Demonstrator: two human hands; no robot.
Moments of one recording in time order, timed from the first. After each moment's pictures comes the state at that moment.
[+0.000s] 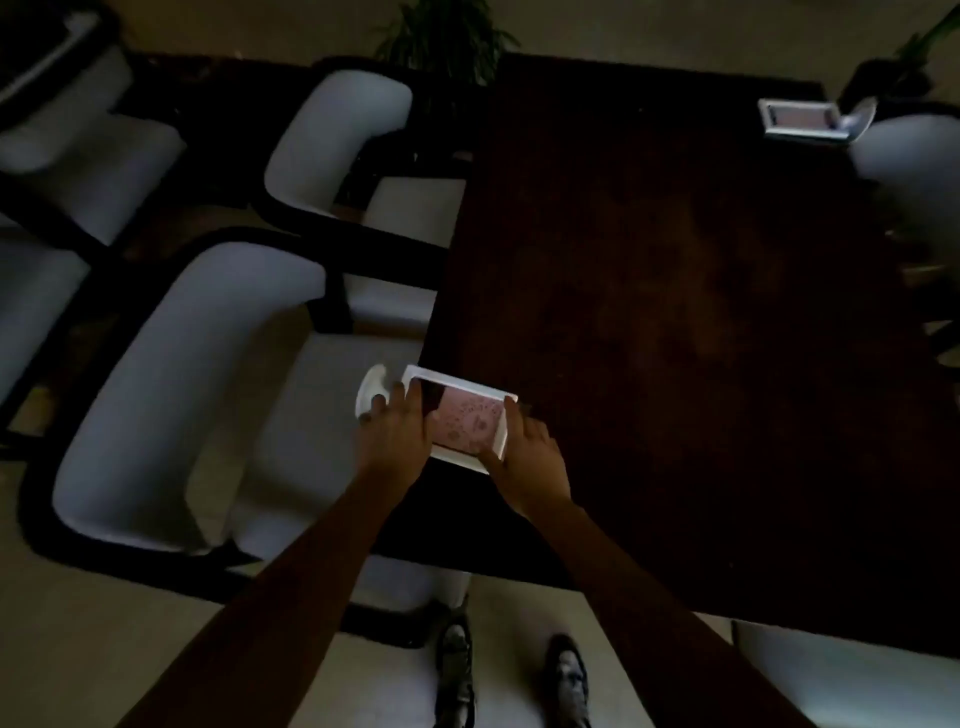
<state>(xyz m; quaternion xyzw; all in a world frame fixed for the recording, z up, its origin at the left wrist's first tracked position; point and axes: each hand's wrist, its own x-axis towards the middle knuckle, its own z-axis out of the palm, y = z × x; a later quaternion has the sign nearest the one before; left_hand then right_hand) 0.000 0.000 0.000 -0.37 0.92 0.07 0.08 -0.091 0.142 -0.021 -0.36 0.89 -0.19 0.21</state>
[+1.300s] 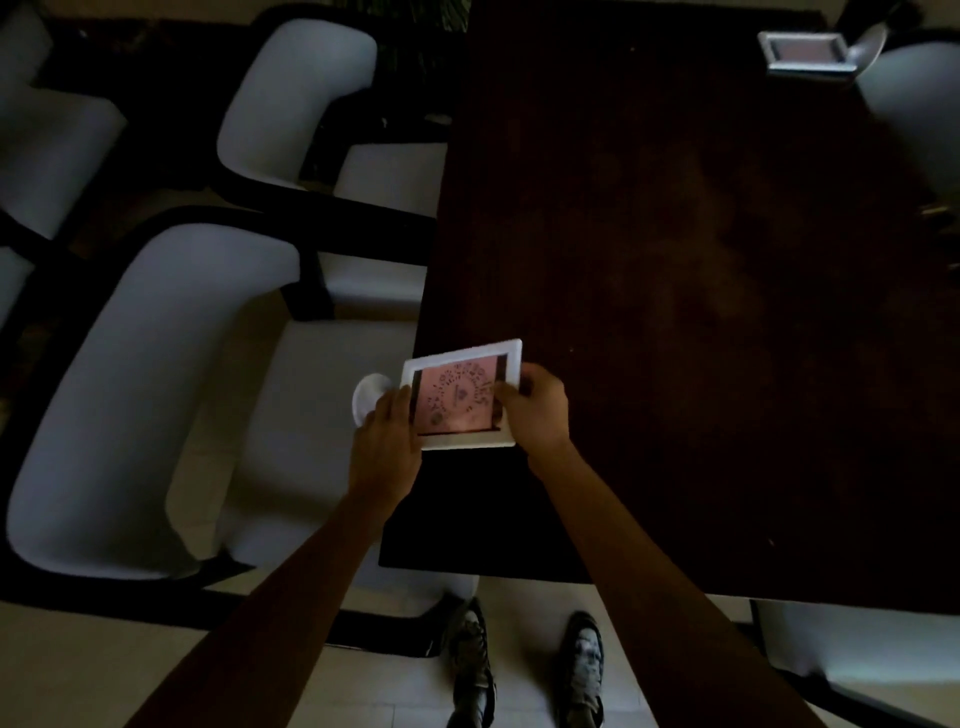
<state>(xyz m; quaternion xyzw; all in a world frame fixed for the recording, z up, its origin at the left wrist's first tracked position) 0.019 -0.017 -0.046 -0.35 0.91 0.23 -0.02 -0.111 0.094 -0.009 -0.05 0.79 -0.53 0.30</state>
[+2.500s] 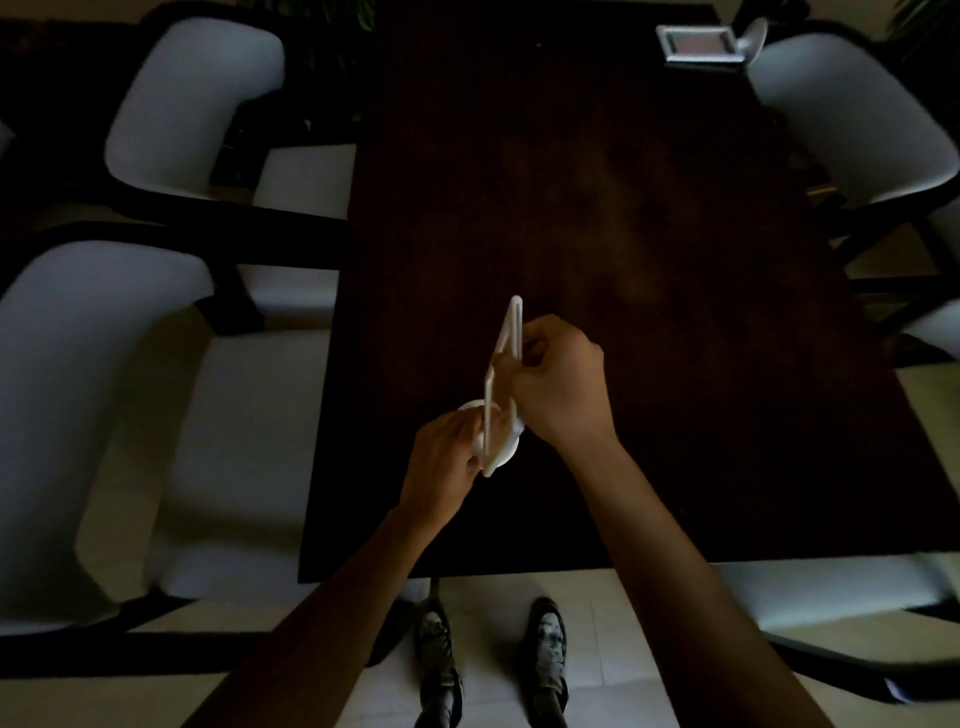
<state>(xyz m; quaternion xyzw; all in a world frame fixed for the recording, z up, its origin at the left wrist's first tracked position) -0.056 0.093 -0.050 -0.08 0.95 0.29 -0.11 -0.149 0.182 0.097 -0.17 0.88 -0.43 0.14</state>
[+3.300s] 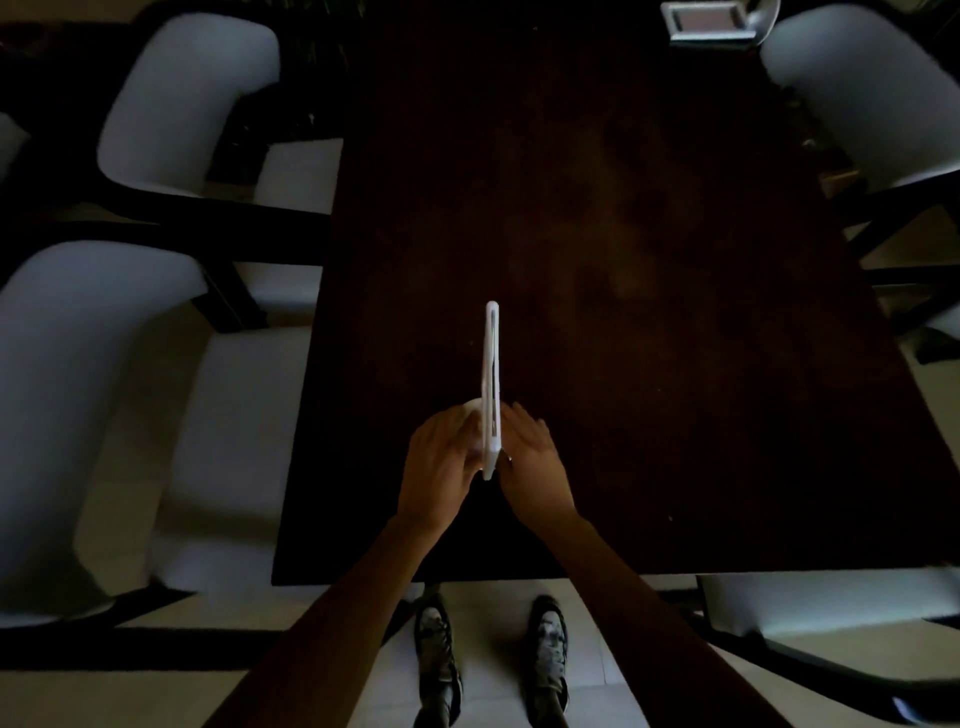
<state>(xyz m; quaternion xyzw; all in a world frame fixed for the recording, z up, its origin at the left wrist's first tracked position) -0.063 0.120 -0.064 -0.13 0.93 0.31 -0.14 -0.138 0.234 -0.071 -0.33 0.88 -0.27 0.21</state>
